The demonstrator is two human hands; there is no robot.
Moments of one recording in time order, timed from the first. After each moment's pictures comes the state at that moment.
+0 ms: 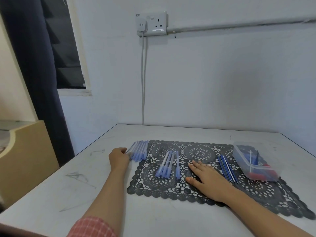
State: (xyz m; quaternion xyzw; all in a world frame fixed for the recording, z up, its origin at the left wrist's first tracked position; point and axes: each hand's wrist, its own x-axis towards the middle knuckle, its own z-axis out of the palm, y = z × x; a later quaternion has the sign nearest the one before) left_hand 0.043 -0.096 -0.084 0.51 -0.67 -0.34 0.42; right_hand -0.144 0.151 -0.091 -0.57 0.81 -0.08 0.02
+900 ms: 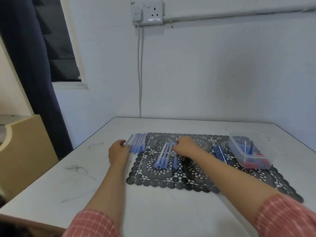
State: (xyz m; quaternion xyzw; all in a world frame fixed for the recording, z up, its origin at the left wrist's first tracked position) left_hand 0.046 -0.081 -0.083 0.51 -0.68 -0.33 0.41; right_hand -0.124 0.069 -0.034 -0.43 0.87 -0.20 0.12
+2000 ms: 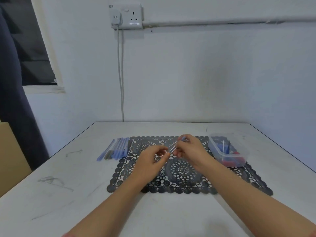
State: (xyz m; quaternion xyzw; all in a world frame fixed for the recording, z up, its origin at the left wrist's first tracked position) left_hand -0.013 0.042 -0.065 0.13 -0.87 -0.31 0.36; right_hand -0.133 0.148 -0.024 -0.29 0.62 -0.68 0.27
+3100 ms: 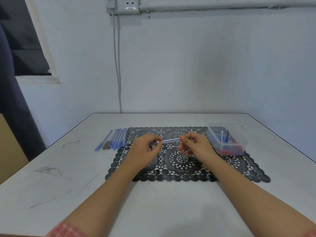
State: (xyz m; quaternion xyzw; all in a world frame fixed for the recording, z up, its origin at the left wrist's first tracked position) left_hand -0.007 0.030 -0.063 0.14 -0.88 -0.27 0.36; right_hand -0.155 0.171 -0.057 -0.37 0.67 -0.61 0.21
